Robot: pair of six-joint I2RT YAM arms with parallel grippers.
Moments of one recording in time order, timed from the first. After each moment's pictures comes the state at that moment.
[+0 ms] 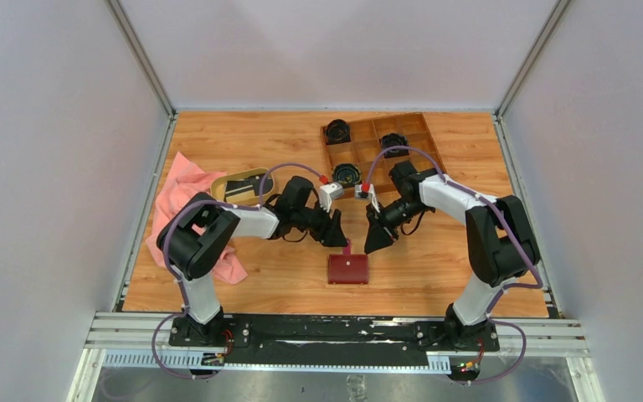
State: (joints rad) left arm -0.64 1.80 0.81 0.30 0.67 -0.21; right arm 0.37 1.70 1.08 -0.91 -1.02 -0.84
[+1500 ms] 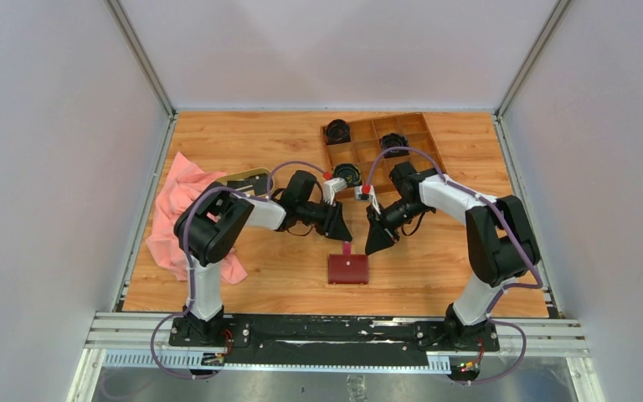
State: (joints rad) left arm -0.60 1.96 0.92 0.35 0.83 -0.33; right arm 0.37 1.70 1.08 -0.94 -1.02 -0.90
